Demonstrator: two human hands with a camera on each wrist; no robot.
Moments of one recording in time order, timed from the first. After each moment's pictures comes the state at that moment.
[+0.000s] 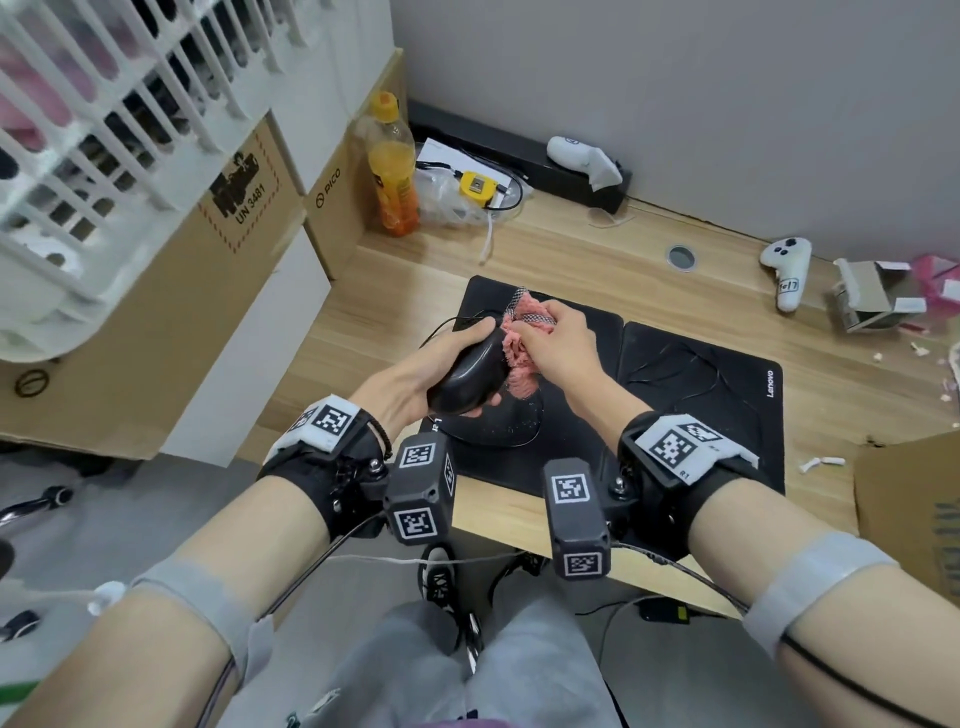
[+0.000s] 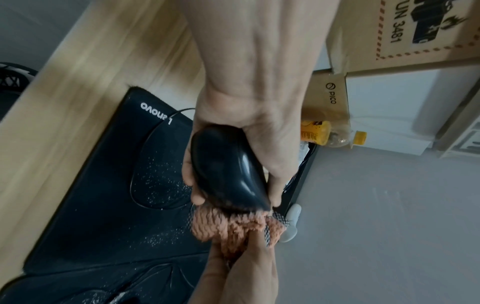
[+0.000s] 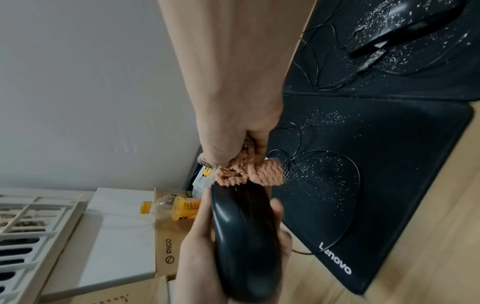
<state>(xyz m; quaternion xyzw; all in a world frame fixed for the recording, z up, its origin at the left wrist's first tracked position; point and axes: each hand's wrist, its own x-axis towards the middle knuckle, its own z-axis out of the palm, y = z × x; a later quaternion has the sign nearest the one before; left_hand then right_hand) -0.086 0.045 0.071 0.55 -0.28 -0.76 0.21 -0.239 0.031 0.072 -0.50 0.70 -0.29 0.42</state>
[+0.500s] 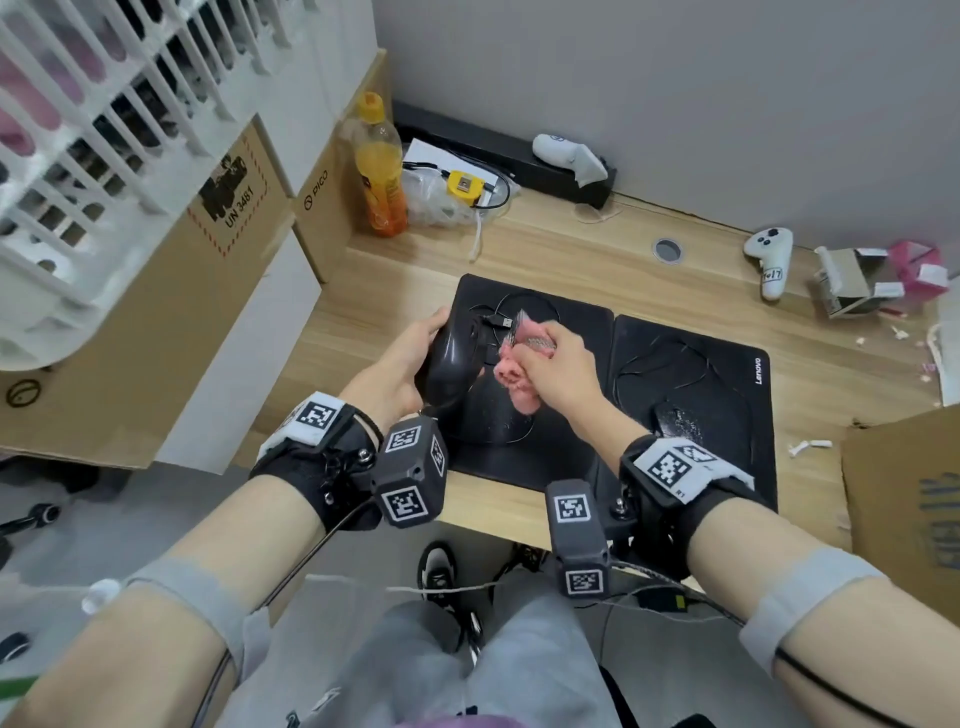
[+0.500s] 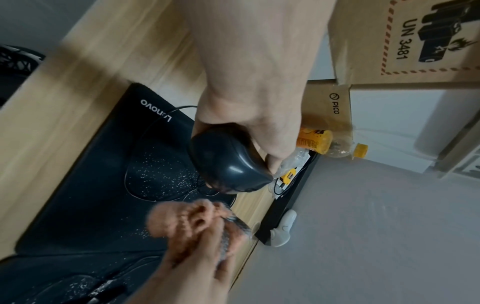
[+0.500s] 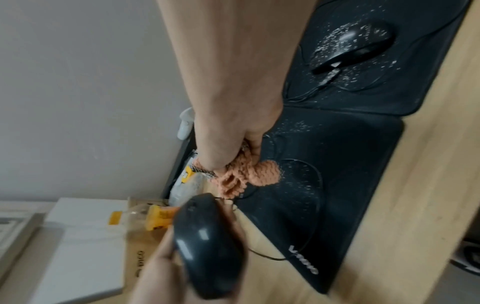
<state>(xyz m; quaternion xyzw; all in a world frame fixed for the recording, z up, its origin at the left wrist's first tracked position) -0.077 0.040 0.070 0.55 -0.13 -0.77 0.30 -0.245 0.060 0.069 -0.50 0.71 -0.27 0.42</state>
